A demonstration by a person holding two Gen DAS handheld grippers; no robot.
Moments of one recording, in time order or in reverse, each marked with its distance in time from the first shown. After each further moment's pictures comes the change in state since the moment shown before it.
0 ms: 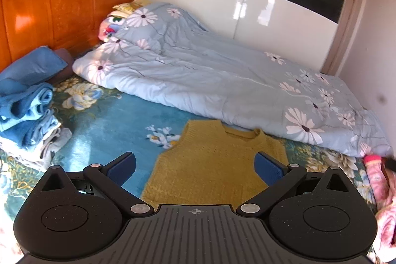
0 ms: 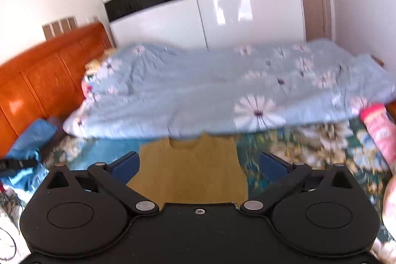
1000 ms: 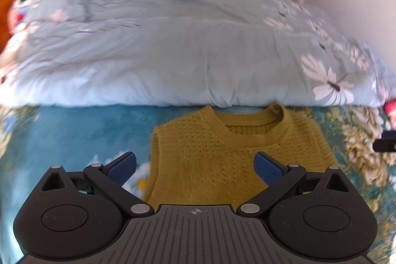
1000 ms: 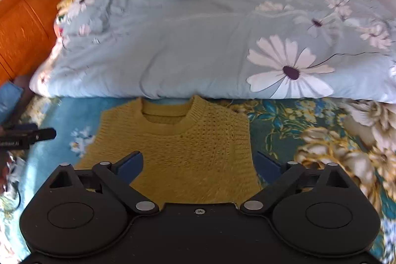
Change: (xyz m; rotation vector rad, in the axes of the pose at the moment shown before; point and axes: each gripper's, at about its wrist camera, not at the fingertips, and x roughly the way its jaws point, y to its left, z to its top) left arm 0.354 -0.002 0.071 0.297 0.267 -0.196; right arm 0.315 -0.034 0.022 -0.019 0.425 -0.023
